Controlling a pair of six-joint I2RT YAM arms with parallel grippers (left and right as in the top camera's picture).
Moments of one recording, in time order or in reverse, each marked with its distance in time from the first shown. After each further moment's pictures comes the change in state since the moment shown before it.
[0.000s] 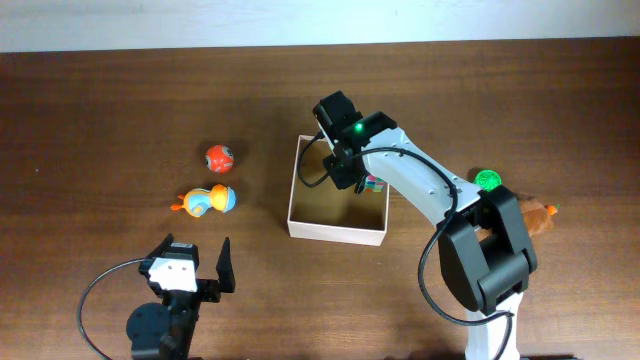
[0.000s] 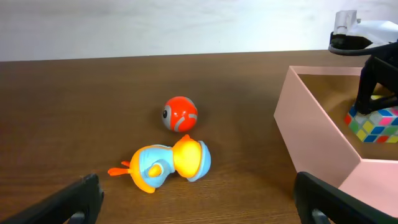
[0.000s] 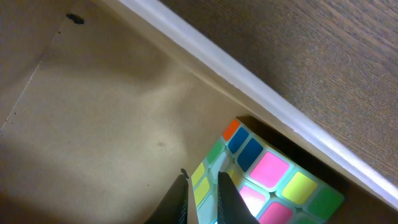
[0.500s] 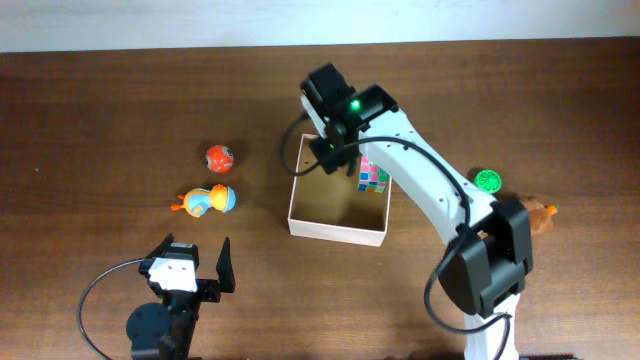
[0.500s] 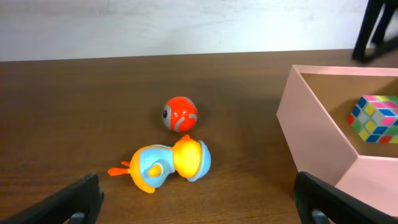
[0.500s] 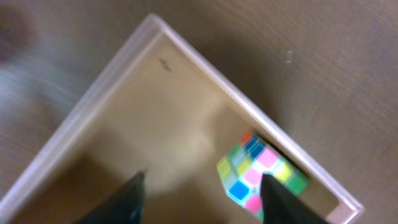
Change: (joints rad) left arm 0.000 0.000 0.000 0.000 0.000 0.000; right arm 0.055 0.000 0.347 -0.272 -0.060 -0.031
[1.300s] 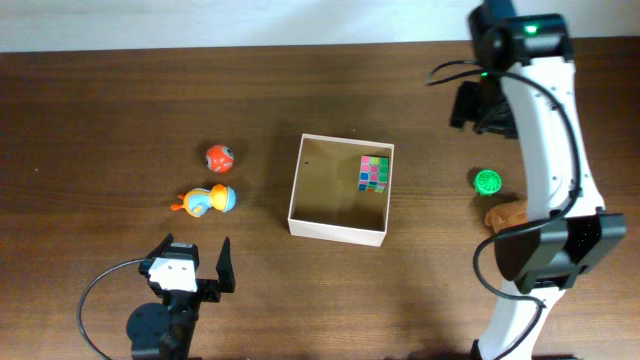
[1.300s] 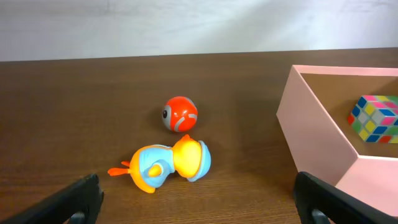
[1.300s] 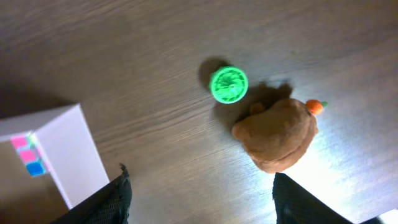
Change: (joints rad) left arm 0.000 0.000 0.000 0.000 0.000 0.000; right arm -0.538 -0.008 0.301 -0.536 0.109 0.426
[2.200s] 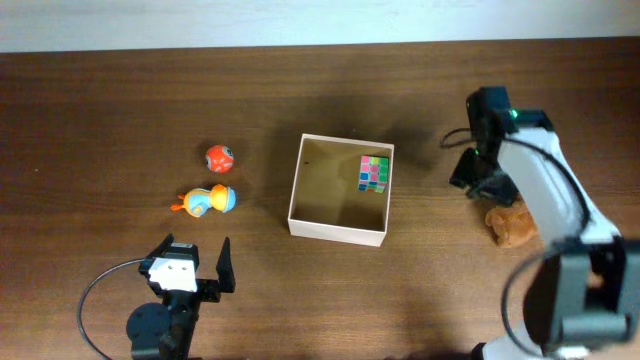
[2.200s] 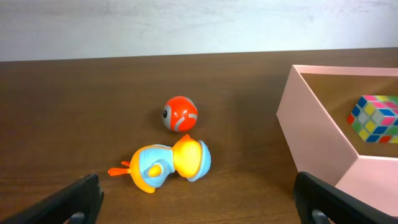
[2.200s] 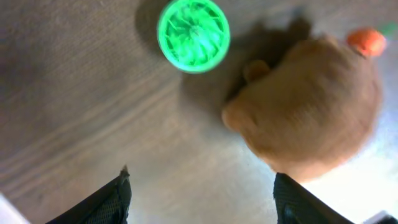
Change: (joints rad) left arm 0.000 0.000 0.000 0.000 0.000 0.000; right arm -0.038 -0.367 -0.937 0.564 0.037 0.163
